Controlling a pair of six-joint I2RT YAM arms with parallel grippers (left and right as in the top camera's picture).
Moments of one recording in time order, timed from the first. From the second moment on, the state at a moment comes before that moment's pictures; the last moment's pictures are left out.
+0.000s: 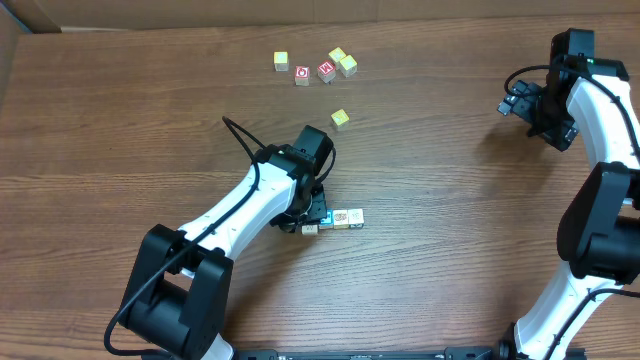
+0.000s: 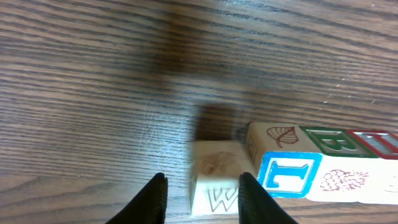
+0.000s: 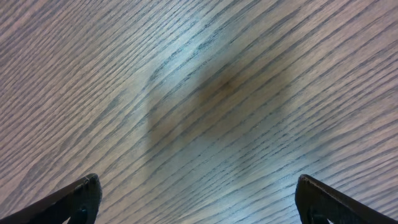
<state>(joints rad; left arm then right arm) -0.49 1.76 1.14 -0.91 0.00 -0.63 -0.18 2.07 1.70 -0.97 0.02 0.46</state>
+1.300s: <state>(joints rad) -0.58 1.76 1.09 -0.96 0.04 -0.73 -0.18 2.07 1.70 -0.97 0.02 0.46</state>
